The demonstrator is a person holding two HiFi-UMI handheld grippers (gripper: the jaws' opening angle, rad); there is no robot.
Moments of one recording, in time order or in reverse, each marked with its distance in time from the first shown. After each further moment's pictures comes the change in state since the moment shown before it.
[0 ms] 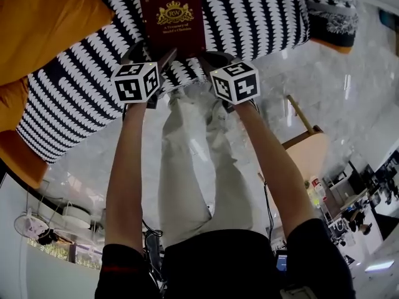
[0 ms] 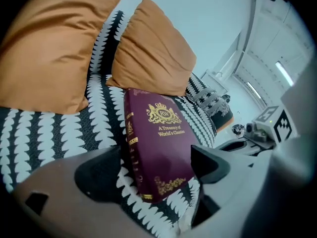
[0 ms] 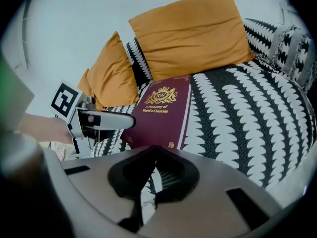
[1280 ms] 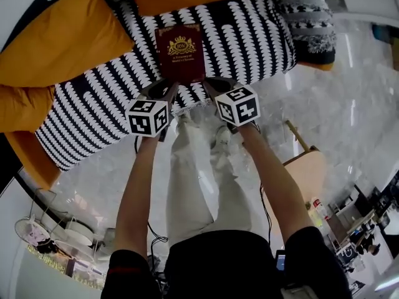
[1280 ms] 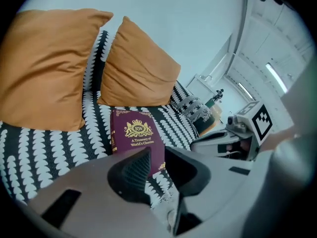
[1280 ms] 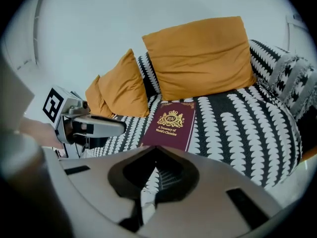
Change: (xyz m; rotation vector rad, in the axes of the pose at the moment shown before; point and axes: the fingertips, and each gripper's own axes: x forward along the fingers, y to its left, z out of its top) left arm -0.087 -0.064 0.023 0.056 -0.027 -0.056; right arm -0.068 0.040 0.039 -0.075 -0.063 0.020
